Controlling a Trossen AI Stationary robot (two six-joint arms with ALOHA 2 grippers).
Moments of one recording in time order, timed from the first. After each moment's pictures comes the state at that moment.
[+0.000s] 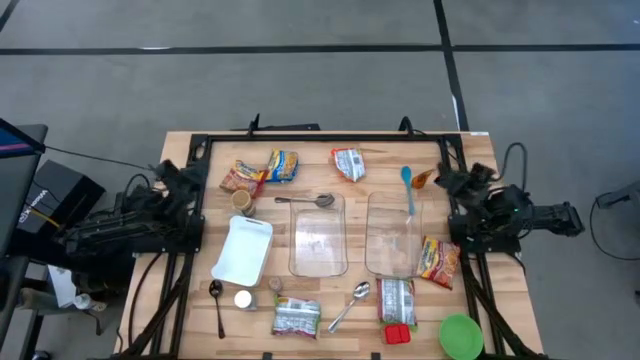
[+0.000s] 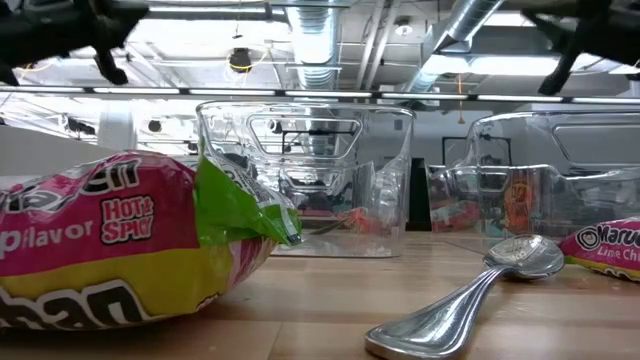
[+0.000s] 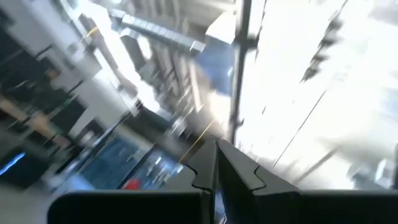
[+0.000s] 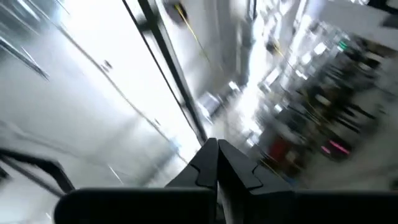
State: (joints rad) left arm 0.27 0.09 0.01 0.84 -0.35 -0.53; right arm 0.02 0.01 0.01 0.74 0.47 0.73
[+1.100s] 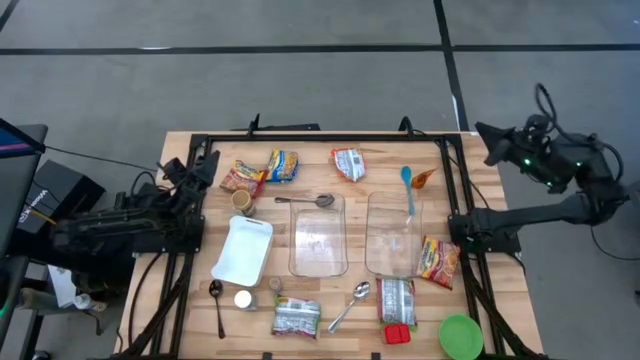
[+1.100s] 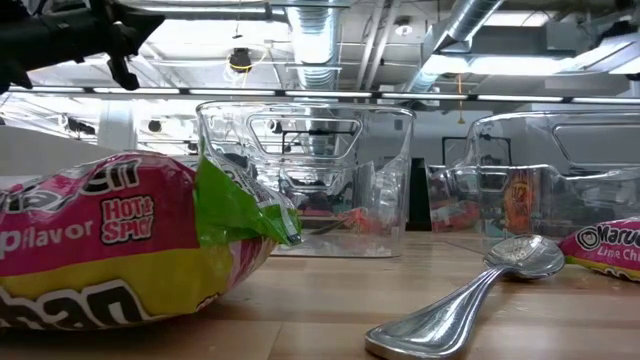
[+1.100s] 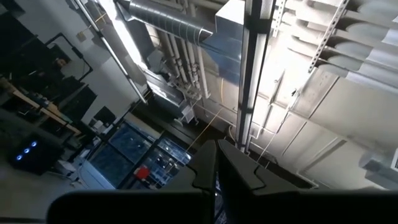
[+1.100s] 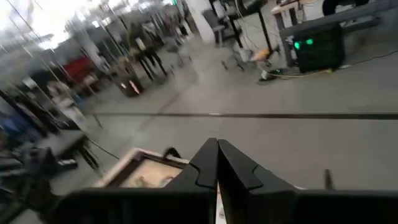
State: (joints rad) left arm 0.27 0.33 0.01 0.99 -0.35 -0.54; right arm 0.00 0.50 1.21 -0.91 0.85 0.58
